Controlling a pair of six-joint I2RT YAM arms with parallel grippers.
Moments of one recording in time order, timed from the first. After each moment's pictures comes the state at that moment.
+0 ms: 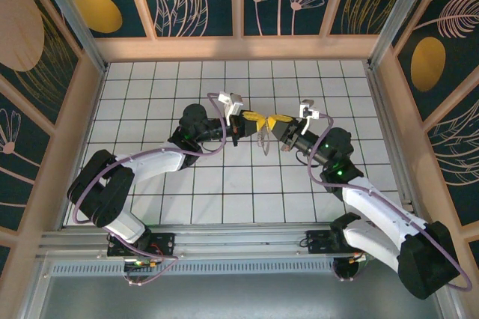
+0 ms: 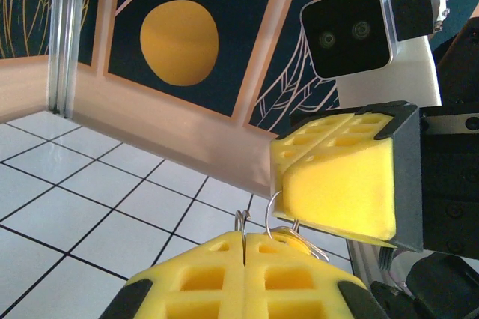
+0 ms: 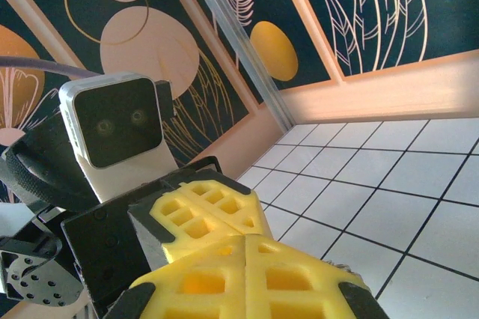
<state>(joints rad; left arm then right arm) -0.68 1.59 0.85 0.82 0.70 -0.37 0.50 0.95 0.47 0.59 -0.45 0.56</state>
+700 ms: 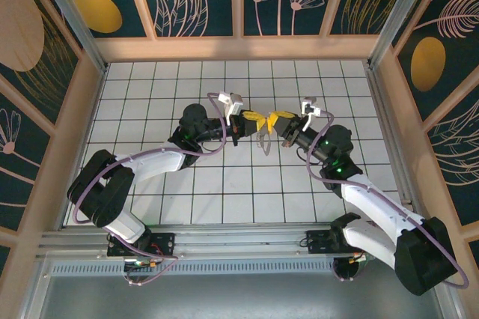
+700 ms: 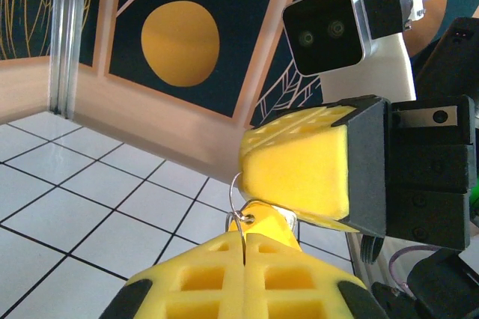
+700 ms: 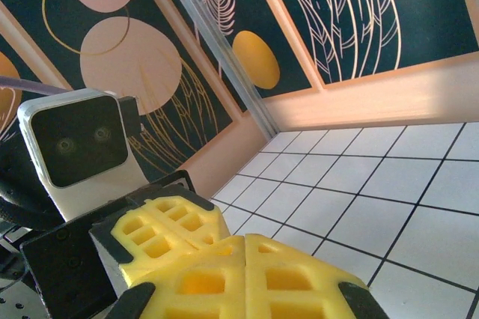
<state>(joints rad) -0.68 1.59 0.85 0.82 0.70 -0.37 0.46 0.98 0.48 0.62 -0.44 0.56</state>
